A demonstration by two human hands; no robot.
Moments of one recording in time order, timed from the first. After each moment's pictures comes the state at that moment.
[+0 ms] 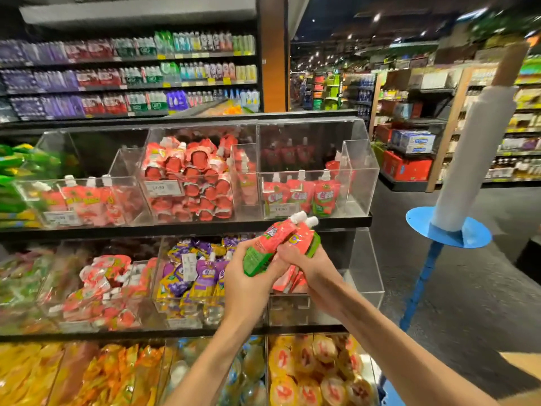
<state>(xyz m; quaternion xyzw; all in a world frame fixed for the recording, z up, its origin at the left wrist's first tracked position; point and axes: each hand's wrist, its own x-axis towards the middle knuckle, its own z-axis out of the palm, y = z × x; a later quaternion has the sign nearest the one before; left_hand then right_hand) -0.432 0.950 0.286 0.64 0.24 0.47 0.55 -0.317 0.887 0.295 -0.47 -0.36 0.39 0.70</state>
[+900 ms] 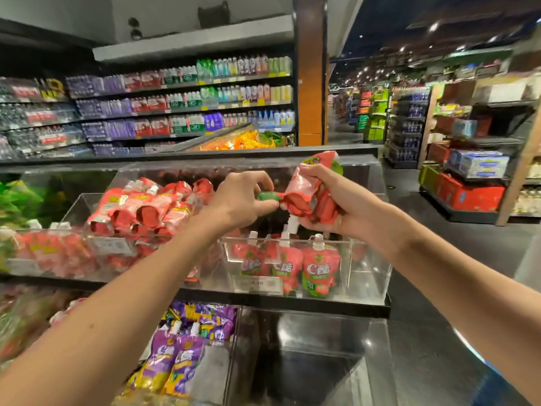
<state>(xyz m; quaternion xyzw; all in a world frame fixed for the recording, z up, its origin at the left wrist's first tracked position) -0.227 1.120 0.443 0.90 0.33 0.28 0.09 -0.075 0.998 0.445 -0.53 -0.34 0.49 0.61</state>
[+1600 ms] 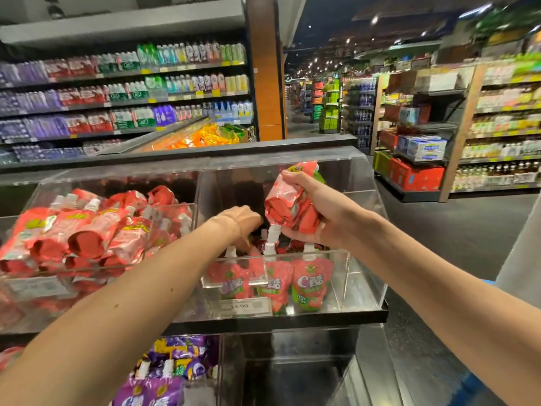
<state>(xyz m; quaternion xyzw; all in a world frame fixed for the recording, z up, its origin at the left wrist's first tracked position) -0.141 1.225 0.376 0.95 0.25 -0.11 -0.14 -0.060 1.041 0.419 -0.56 -0.24 0.48 0.64</state>
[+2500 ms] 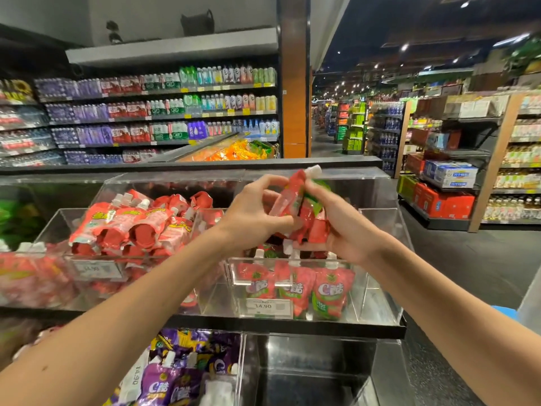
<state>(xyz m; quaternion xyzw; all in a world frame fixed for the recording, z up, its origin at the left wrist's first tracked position) -0.237 1.120 0.444 0.85 0.20 0.31 0.37 -0.085 1.032 0.425 -0.53 -0.37 0.44 0.62</state>
